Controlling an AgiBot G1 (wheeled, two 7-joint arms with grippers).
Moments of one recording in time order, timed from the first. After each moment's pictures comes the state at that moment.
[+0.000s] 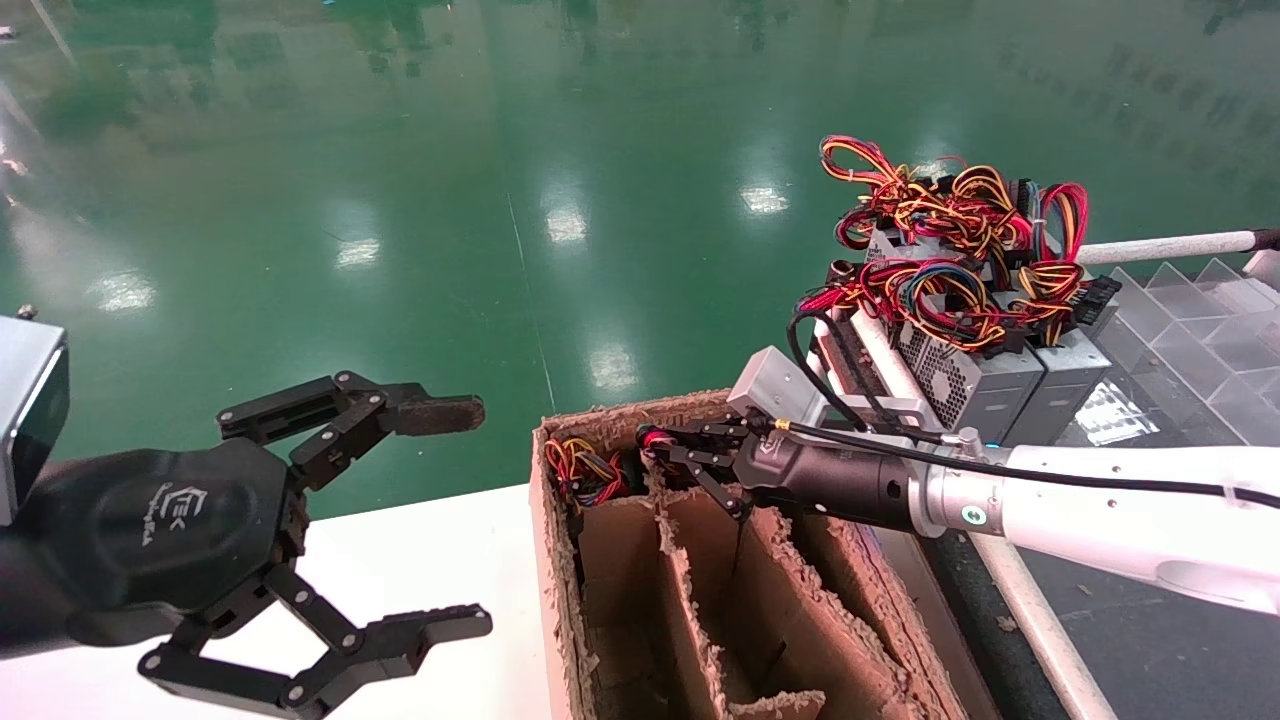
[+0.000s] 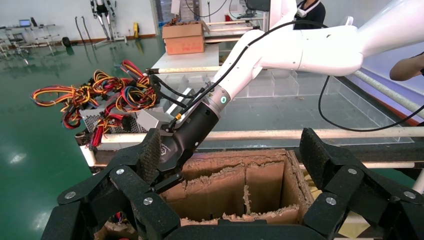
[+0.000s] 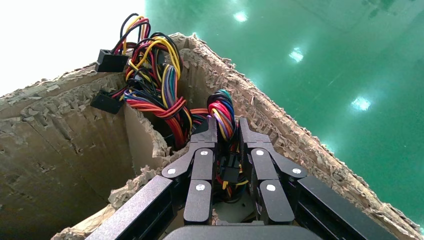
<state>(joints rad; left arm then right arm) -1.10 0.57 0.38 -1.26 0.66 1.45 -0.13 1.28 -1.04 -0.59 0.97 -1.42 -0.99 0.22</state>
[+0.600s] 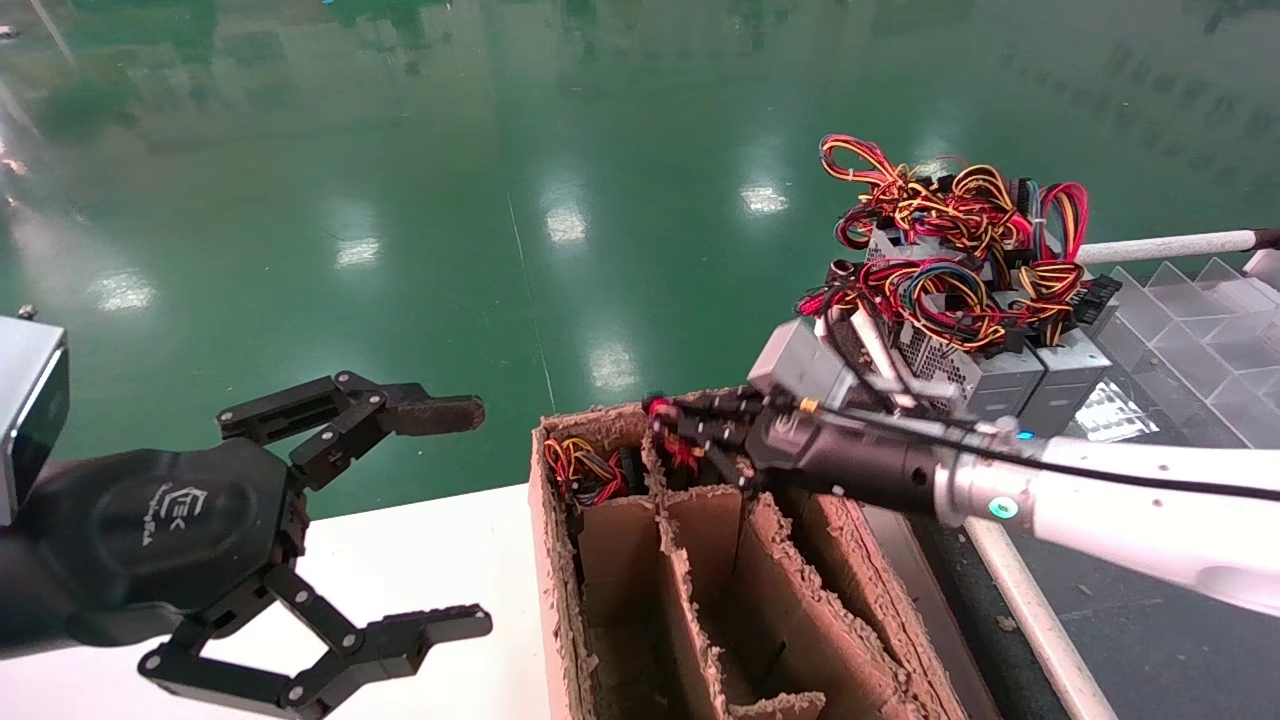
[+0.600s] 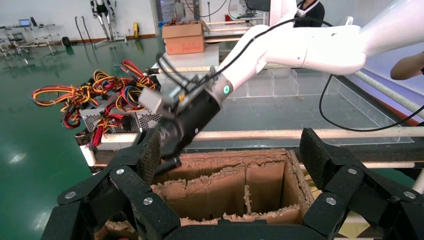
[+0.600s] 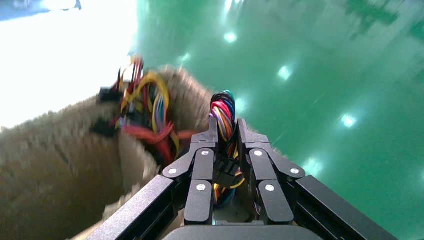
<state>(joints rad) -1.10 0.57 0.38 -1.26 0.66 1.45 -0.13 1.24 -0.99 -0.53 1.06 -1.36 -0.96 0.21</state>
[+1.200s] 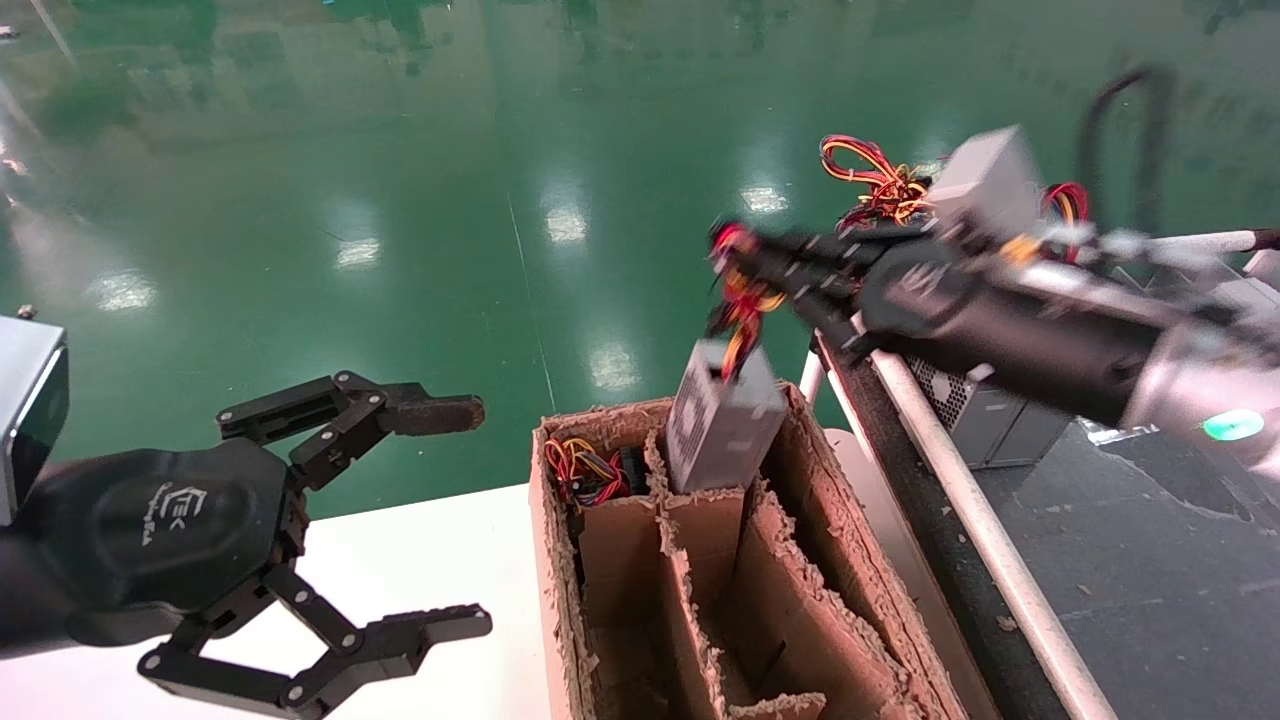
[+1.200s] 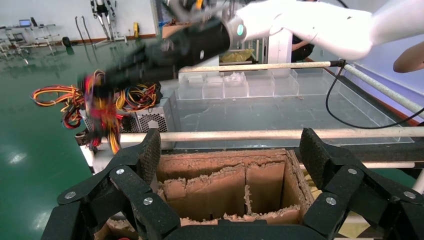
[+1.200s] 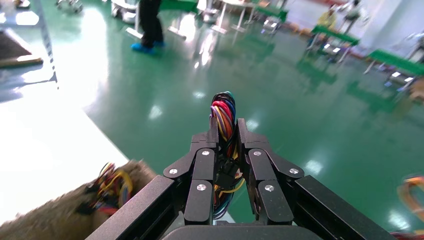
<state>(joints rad) -1.10 0.57 0.38 -1.26 0.66 1.45 -0.13 1.24 -0.81 -0.36 1.25 -1.17 -0.95 0.27</state>
